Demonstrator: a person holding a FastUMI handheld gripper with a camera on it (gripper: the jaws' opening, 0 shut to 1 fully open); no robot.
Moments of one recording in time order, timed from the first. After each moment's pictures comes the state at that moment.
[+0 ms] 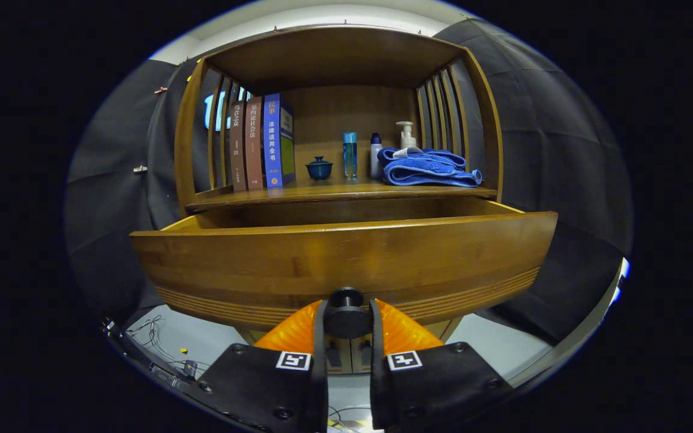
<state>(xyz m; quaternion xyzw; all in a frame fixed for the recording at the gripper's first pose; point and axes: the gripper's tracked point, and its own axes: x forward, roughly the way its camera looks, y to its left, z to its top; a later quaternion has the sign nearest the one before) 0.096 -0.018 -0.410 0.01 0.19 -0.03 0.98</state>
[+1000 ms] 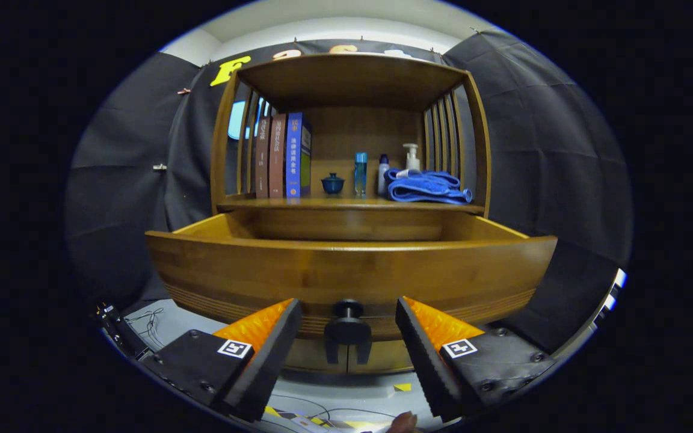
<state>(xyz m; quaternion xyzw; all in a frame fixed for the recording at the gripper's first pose) 0.046 -0.017 -0.375 -0.02 0.12 0.00 0.99</state>
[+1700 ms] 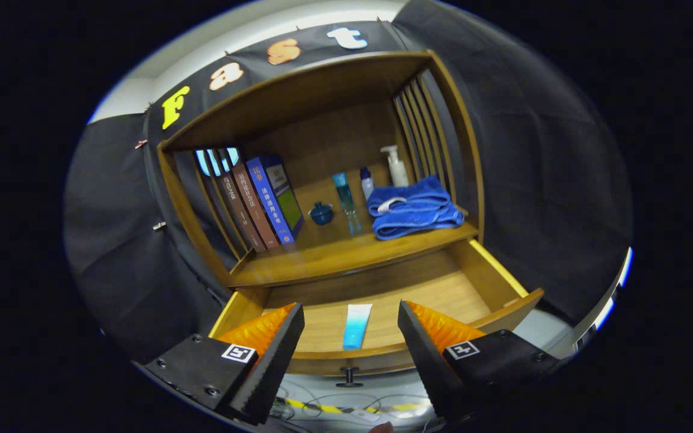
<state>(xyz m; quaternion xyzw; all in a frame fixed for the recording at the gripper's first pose) 0.114 -0.059 -0.265 0.16 0.27 0.00 0.95</state>
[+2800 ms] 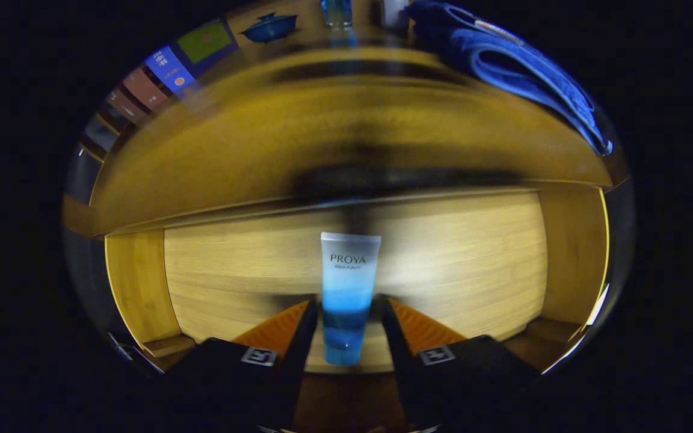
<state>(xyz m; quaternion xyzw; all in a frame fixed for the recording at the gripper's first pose) 0.193 -0.025 -0.470 0.04 0.66 -0.03 0.75</state>
